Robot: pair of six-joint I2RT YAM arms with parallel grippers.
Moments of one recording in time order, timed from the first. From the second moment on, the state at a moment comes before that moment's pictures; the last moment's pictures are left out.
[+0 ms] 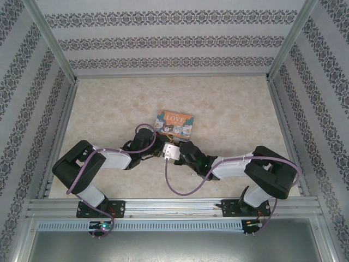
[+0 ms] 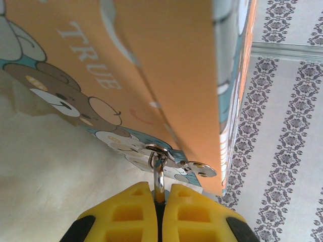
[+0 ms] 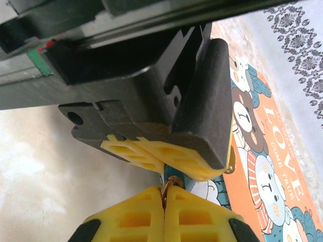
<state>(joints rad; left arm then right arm) -0.64 1.61 0.54 0.58 0.19 -1.51 0.96 1.55 0.52 0.50 0.26 -0.58</state>
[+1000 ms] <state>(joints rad) -0.63 1.61 0.55 0.61 0.15 -1.53 0.93 1.61 0.47 0.74 0.23 0.04</state>
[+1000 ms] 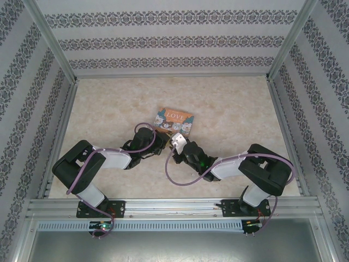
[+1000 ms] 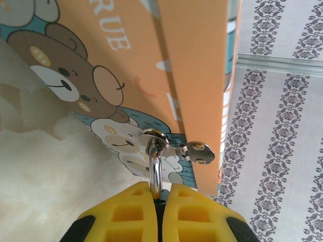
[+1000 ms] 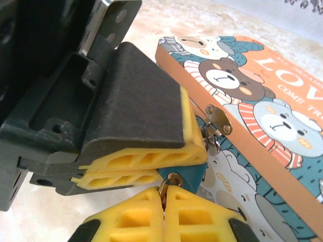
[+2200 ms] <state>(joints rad) -0.63 1.62 0.56 0.60 0.11 -1.48 0.95 1.72 0.45 0.94 0.30 0.43</state>
